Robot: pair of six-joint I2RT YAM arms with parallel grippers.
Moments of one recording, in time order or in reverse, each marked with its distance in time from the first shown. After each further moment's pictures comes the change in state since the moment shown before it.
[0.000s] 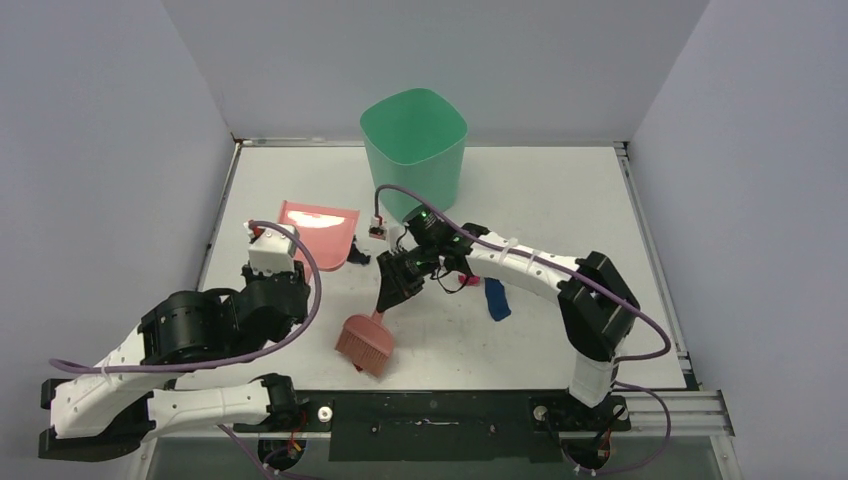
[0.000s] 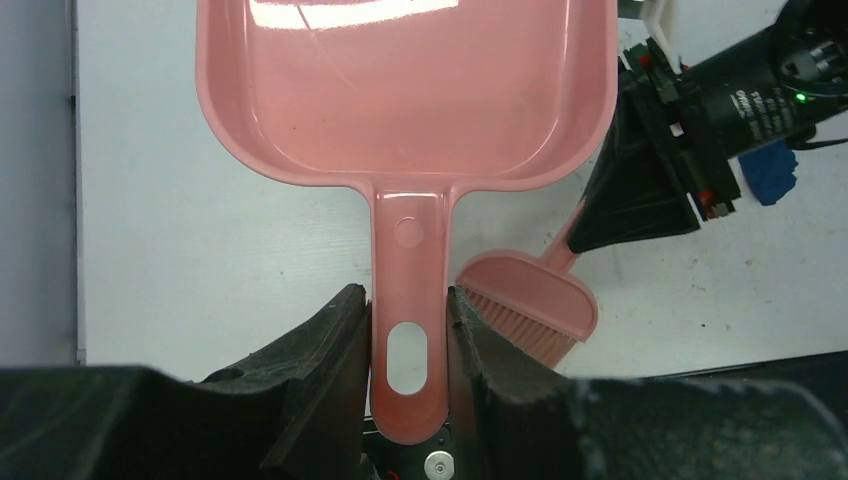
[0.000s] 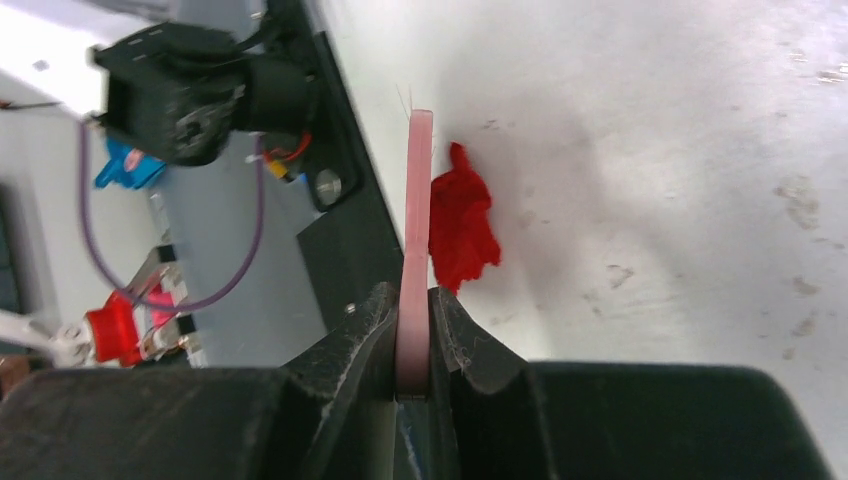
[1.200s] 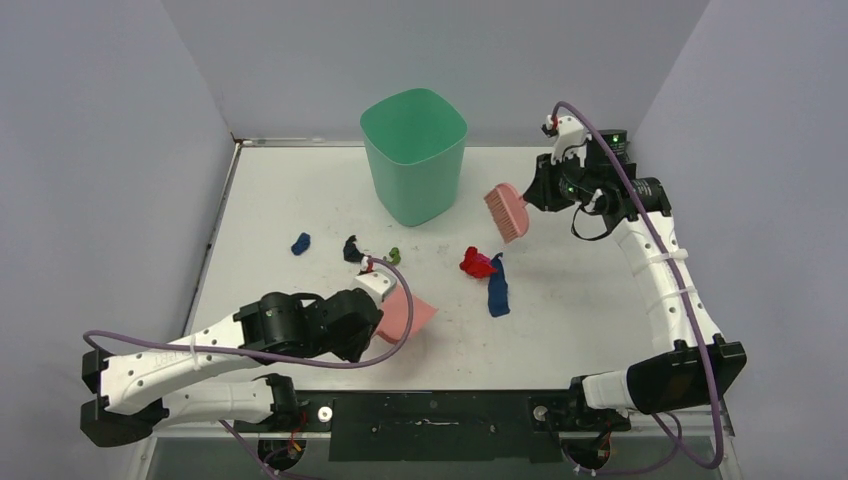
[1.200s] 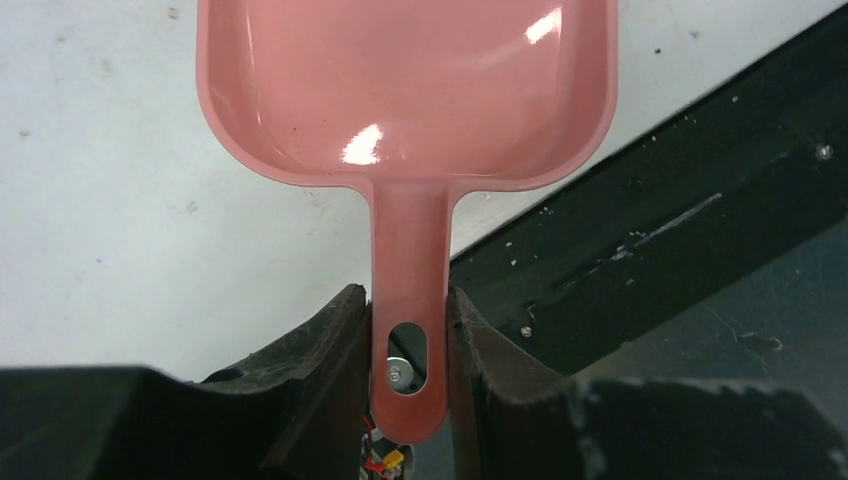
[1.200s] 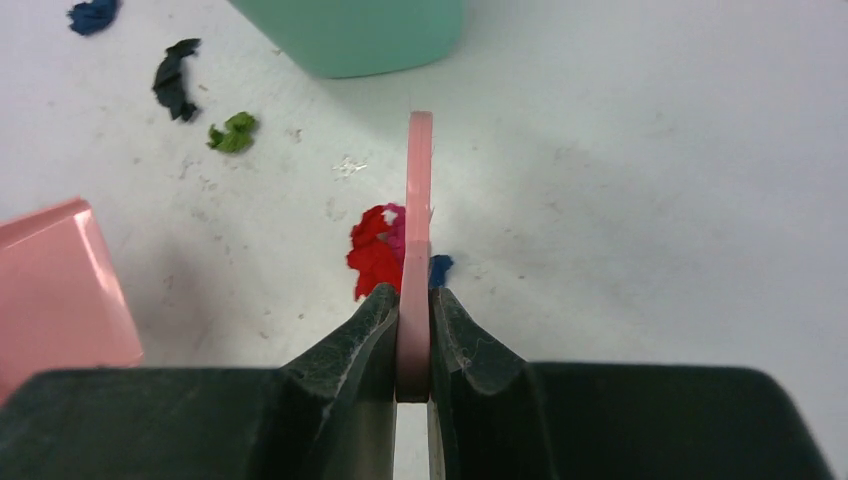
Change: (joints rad) left arm -0.025 0.132 -0.270 0.246 0.507 0.226; right arm -0.700 -0.408 0.147 -0.404 0.342 -0.402
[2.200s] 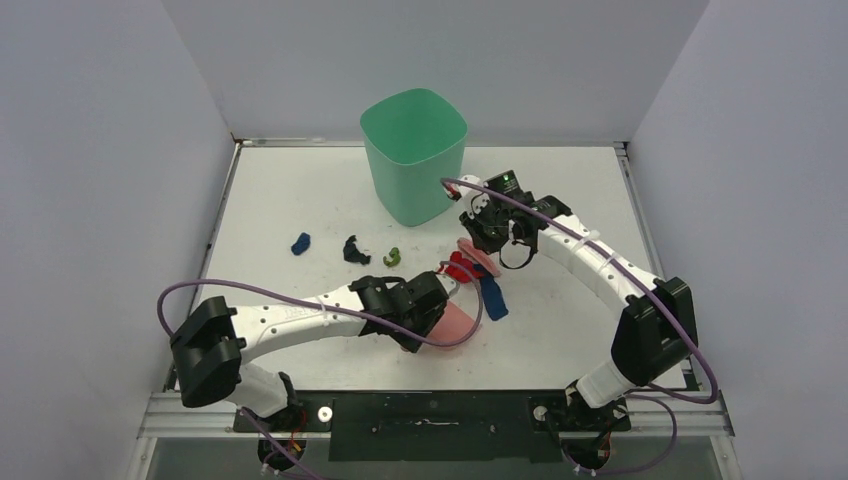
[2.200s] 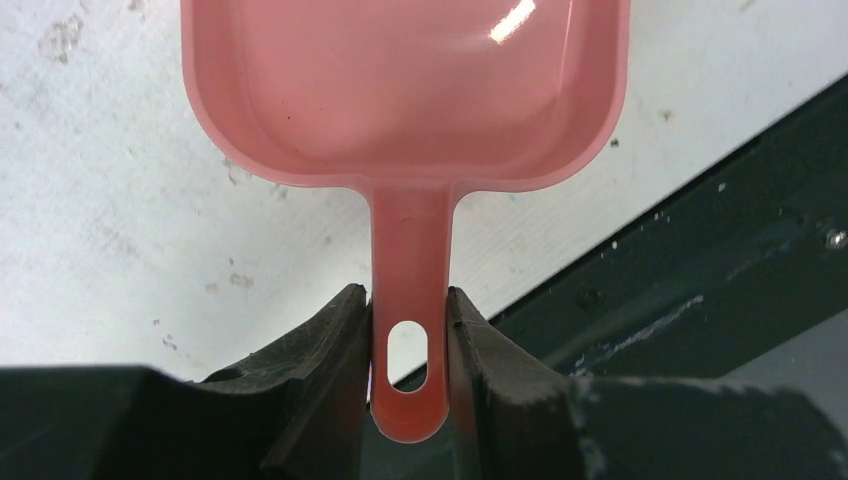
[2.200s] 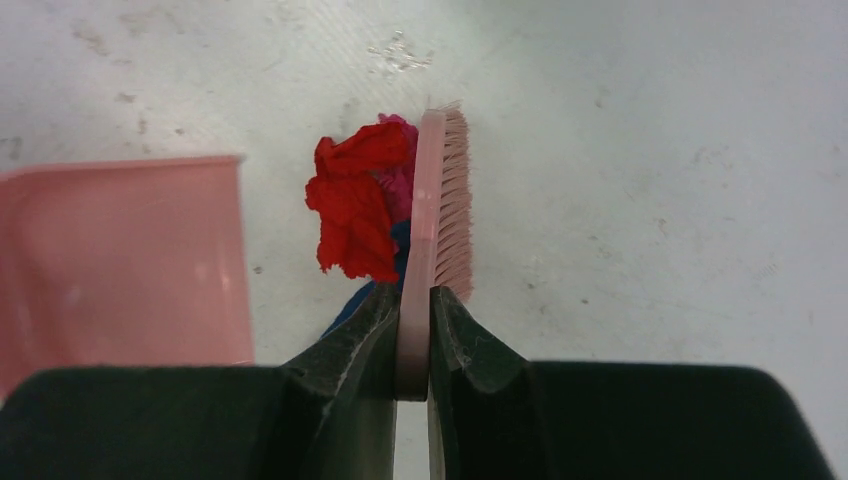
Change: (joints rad) left arm 0.085 0.495 -0.034 0.393 0.239 0.130; right arm 0.360 0.183 -0.192 0.134 0.354 -0.205
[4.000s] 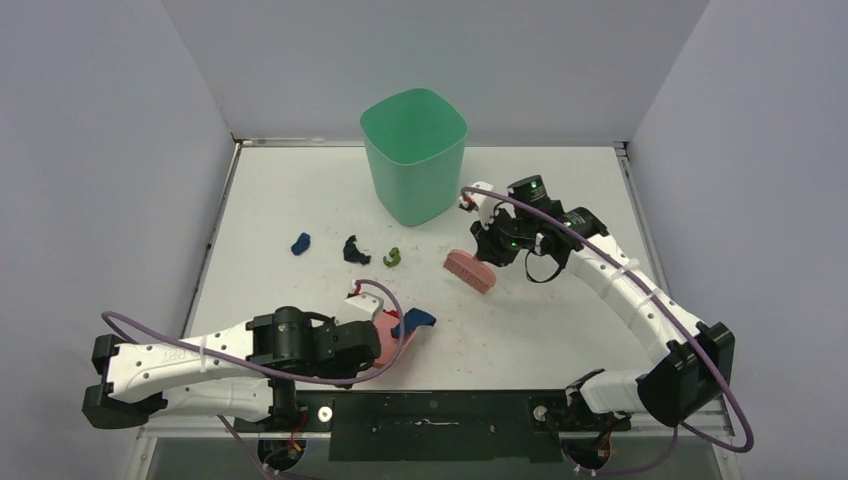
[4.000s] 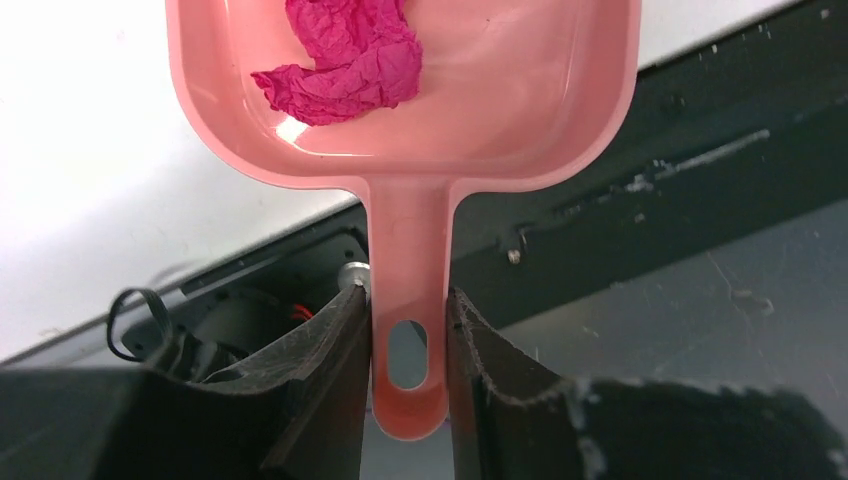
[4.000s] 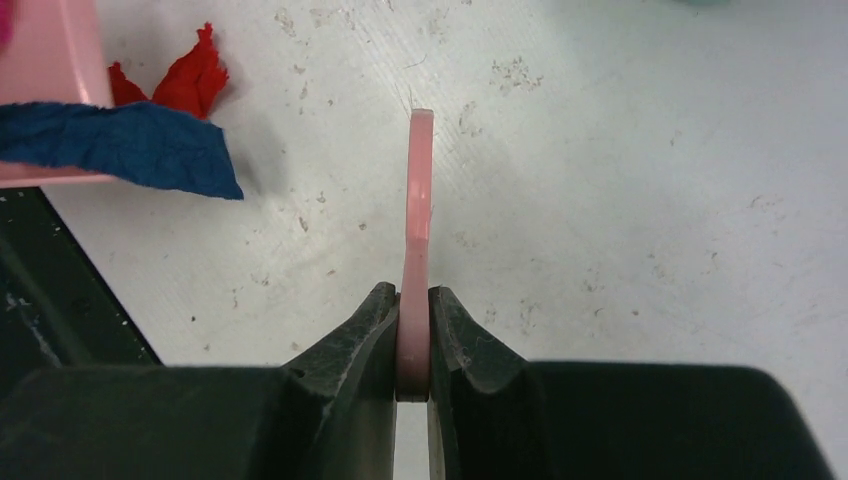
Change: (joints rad) left arm -0.215 -0.450 -0.022 -0.539 -0.225 -0.457; right arm -0.035 -0.247 -0.054 -0.128 -0.314 -0.085
